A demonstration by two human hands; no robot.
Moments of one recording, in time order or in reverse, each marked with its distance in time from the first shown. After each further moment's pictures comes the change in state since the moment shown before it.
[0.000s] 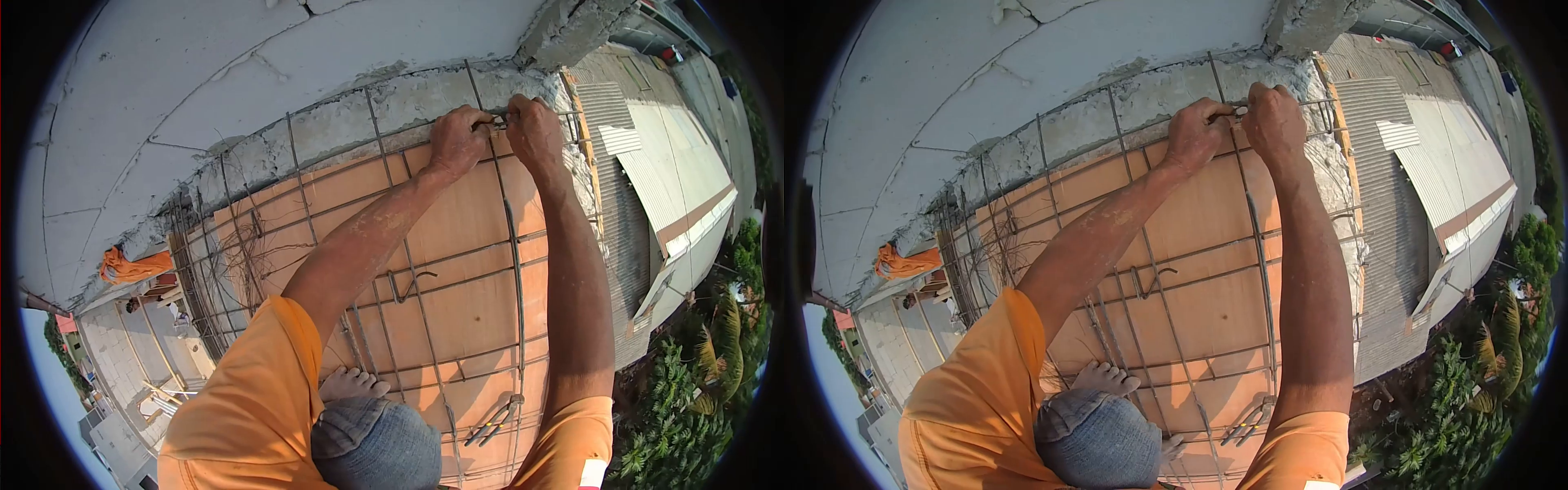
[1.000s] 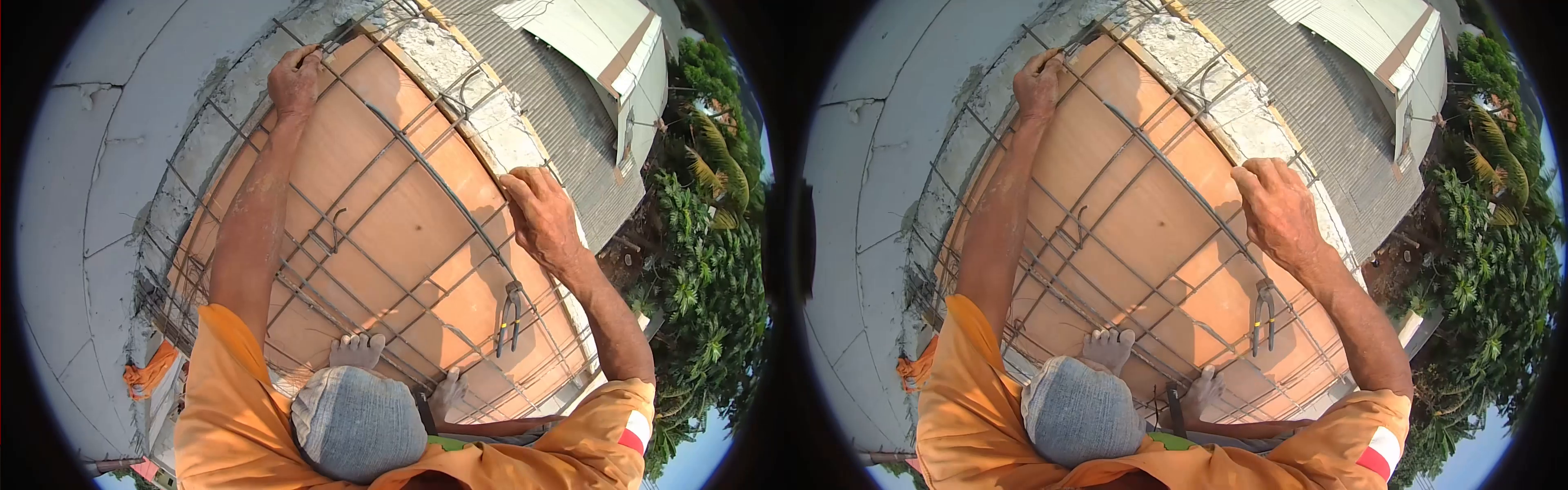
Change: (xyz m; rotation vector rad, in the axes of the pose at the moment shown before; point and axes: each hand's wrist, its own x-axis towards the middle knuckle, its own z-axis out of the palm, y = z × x) left_hand 0.011 -0.026 0.013 -0.065 -0.011 0.034; right_hand -0.279 -0.016 -0.189 -0.106 -0.183 0.027
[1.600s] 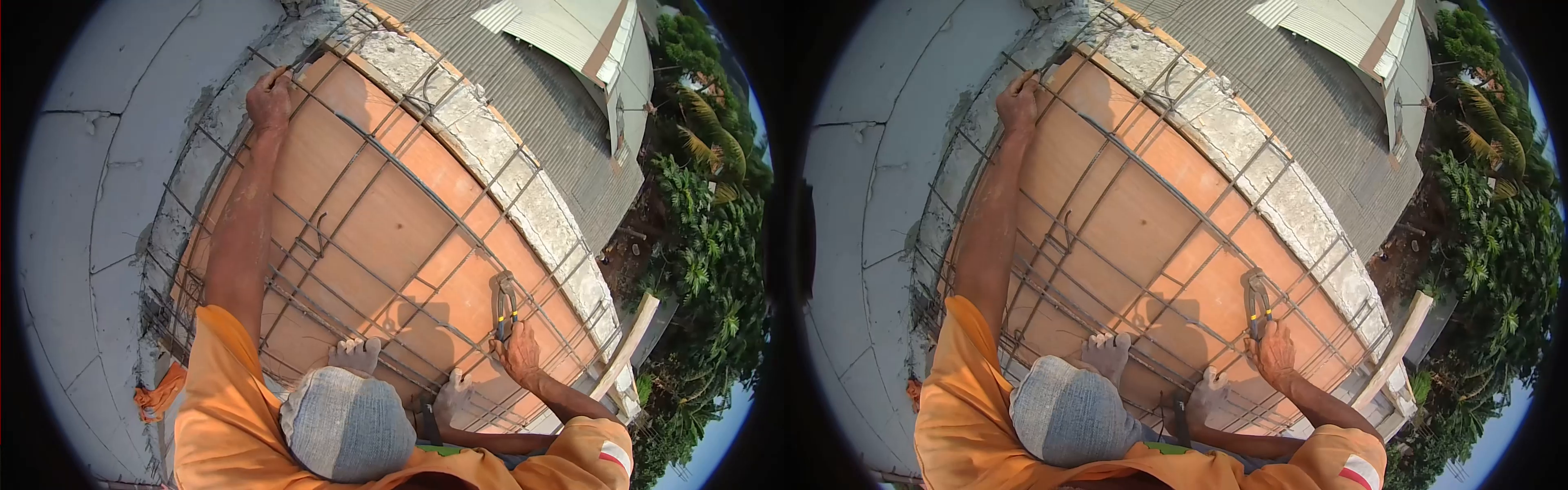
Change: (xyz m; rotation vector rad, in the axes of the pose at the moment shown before) left_hand 0.003 0.004 0.000 -0.023 0.032 -0.089; right_hand -0.298 -0.105 0.052 0.108 -0.562 0.883
